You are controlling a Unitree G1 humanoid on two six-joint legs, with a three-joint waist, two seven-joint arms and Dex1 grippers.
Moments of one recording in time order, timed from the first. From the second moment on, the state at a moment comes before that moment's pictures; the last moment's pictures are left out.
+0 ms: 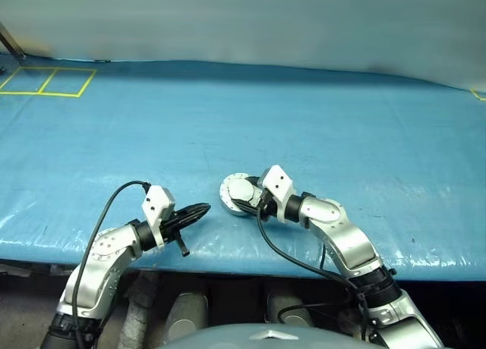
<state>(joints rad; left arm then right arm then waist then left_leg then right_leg) 0.11 0.50 -0.05 -0.28 -0.40 0.28 -0.82 -0.22 -0.34 0.31 -0.16 0.12 0.40 0.65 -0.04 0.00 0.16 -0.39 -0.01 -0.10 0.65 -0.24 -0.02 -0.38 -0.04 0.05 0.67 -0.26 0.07</state>
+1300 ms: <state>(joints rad) -0.08 0.36 -0.14 0.00 -0.31 0.17 -0.83 -0.17 -0.38 0.34 -0.24 0.09 0.46 0.65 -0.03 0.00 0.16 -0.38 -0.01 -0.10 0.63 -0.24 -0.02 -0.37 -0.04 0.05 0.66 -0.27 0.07</state>
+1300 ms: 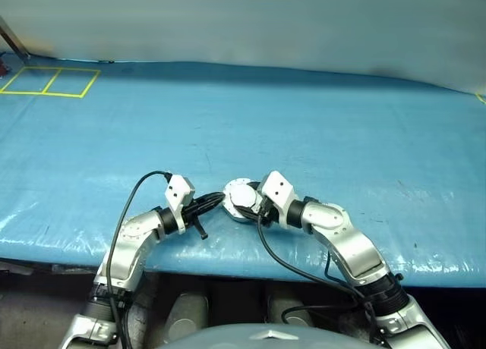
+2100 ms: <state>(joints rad) -0.19 0.35 -0.21 0.16 -0.16 -0.02 -0.87 -0.15 -0.38 0.32 -0.25 0.10 0.48 0.61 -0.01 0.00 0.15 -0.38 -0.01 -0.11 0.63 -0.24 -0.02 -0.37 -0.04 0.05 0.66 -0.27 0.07</state>
